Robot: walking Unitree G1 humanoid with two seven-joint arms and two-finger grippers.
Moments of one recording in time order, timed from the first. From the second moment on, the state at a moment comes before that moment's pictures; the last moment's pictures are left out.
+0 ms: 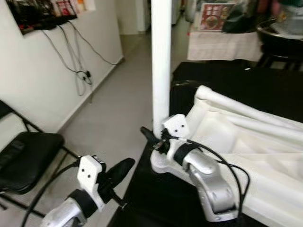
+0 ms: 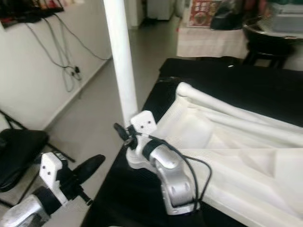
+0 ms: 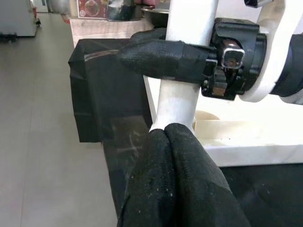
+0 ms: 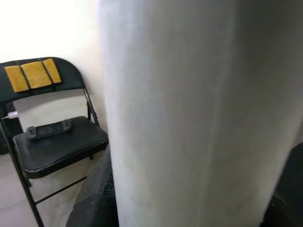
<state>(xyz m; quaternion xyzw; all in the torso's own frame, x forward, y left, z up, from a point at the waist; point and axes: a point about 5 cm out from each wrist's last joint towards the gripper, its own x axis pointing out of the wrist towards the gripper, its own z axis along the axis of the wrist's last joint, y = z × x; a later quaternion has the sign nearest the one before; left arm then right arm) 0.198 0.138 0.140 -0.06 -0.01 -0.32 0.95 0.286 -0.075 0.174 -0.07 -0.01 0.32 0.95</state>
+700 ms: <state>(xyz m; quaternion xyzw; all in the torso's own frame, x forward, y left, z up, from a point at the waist) 0.197 0.133 0.139 -0.06 -0.01 -0.32 0.95 0.318 -0.097 0.182 -0.11 0.05 0.61 0.78</state>
